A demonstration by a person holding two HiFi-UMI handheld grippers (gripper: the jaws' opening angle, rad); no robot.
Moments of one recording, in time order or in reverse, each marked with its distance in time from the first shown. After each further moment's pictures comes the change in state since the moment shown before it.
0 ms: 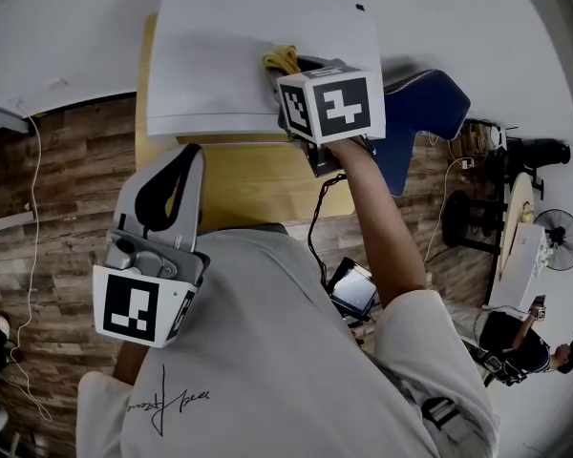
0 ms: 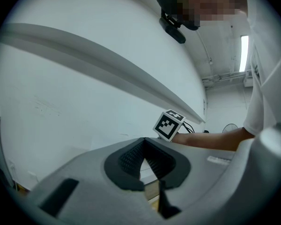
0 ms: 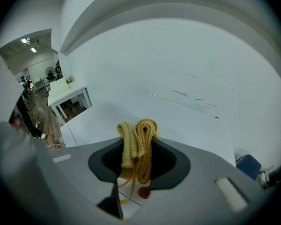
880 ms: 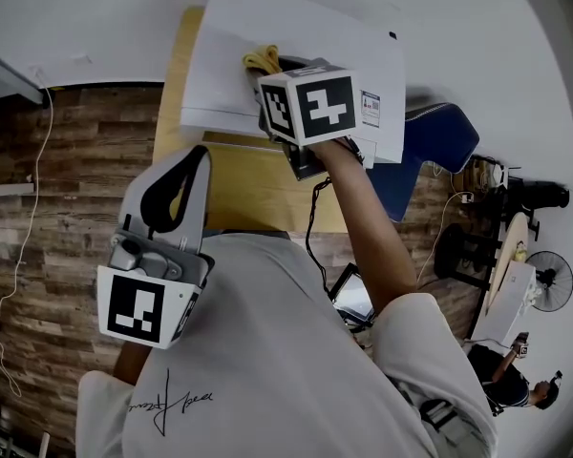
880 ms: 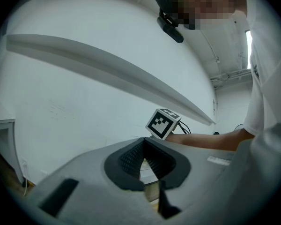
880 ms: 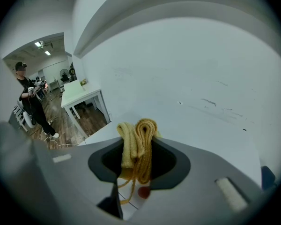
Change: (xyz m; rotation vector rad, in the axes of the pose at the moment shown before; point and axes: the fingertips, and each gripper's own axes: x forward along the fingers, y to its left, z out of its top) left arm -0.031 0.023 0.006 -0.008 -0.034 0.121; right arm 0.025 0.085 0.038 -0.067 -0.028 0.149
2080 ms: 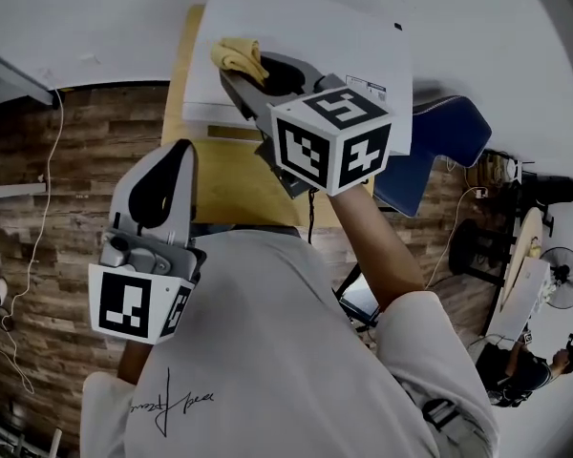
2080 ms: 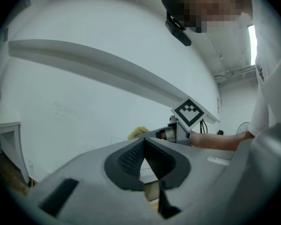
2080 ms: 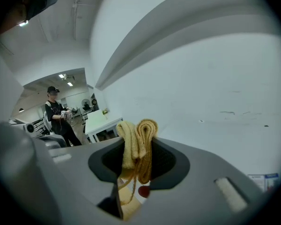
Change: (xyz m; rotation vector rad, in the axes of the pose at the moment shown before) left arm -0.010 0.013 -0.002 0.003 0.011 0.054; right arm -0.053 0.065 0.036 0.064 -0.348 0.288
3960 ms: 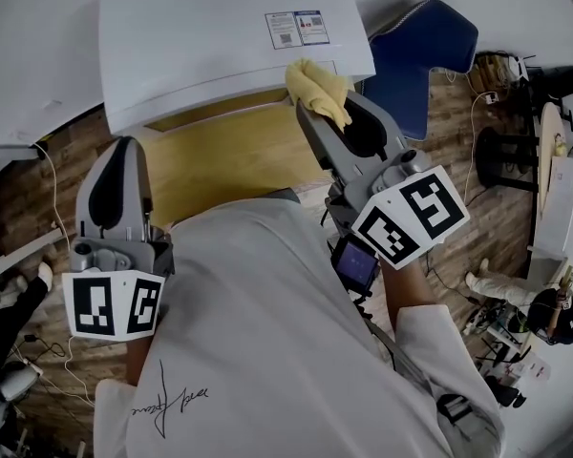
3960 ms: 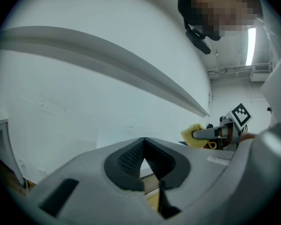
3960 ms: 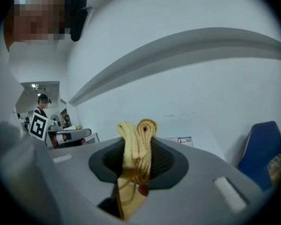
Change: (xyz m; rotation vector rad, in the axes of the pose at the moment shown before) left arm 0.037 -0.031 -0.022 0.007 0.121 -0.099; right arm -0.214 -0.058 -0.066 0.140 -0.248 -0.355
